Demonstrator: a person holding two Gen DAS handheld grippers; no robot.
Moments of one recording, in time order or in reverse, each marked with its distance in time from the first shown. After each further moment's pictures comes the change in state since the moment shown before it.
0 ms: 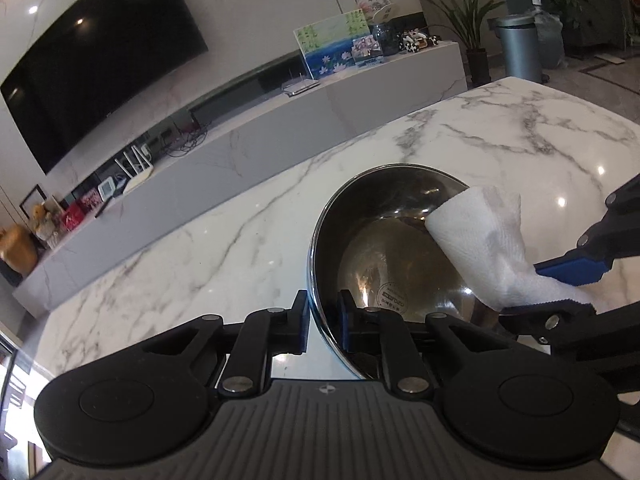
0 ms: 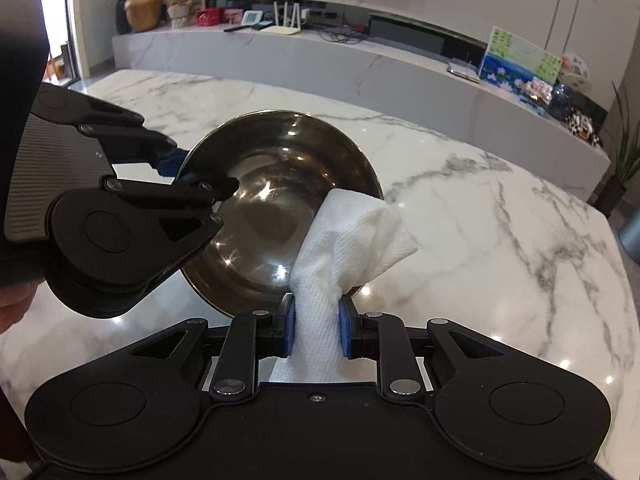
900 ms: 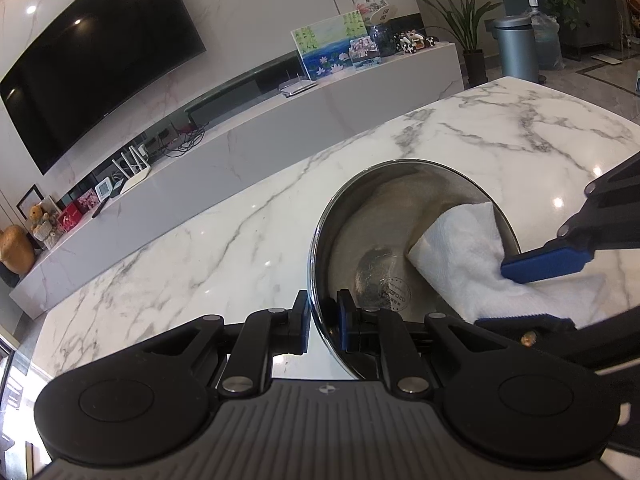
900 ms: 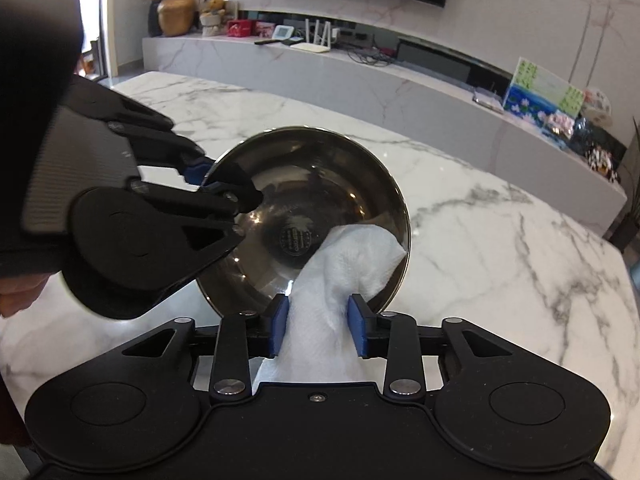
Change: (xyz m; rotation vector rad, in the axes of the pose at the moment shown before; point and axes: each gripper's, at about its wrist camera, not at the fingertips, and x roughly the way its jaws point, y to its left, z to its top) left arm 0.001 0.003 -0.004 -0.004 -0.001 -0.020; right arm 0.009 0.006 0.000 -0.058 -0.059 0.040
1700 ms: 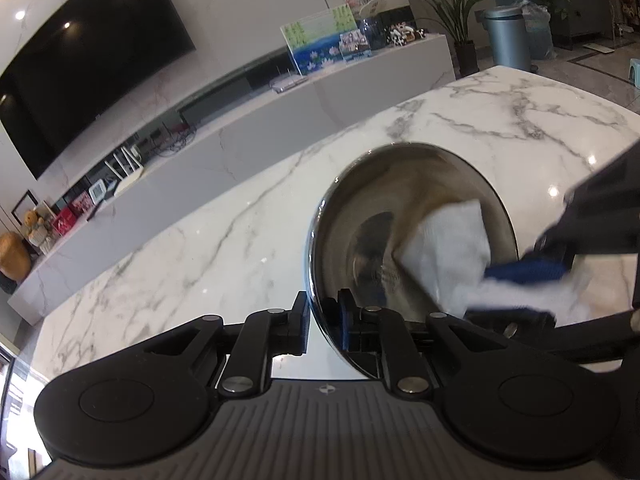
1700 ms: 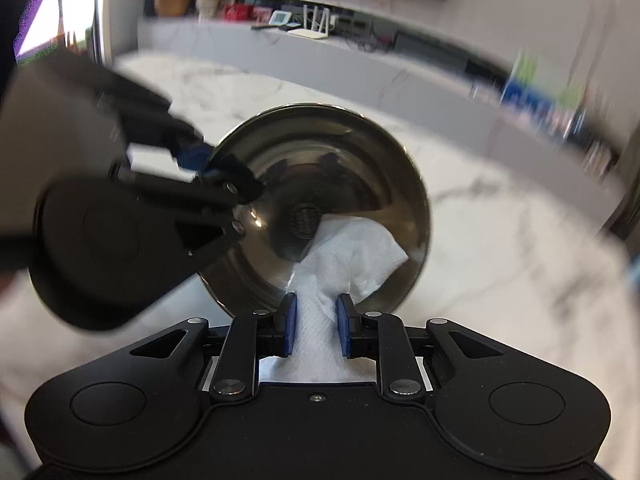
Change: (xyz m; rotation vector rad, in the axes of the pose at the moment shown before) left arm 0.002 -0.001 -0.002 0.022 0.021 -0.024; right arm 0.011 0.026 -0.005 -0.185 0.031 -0.131
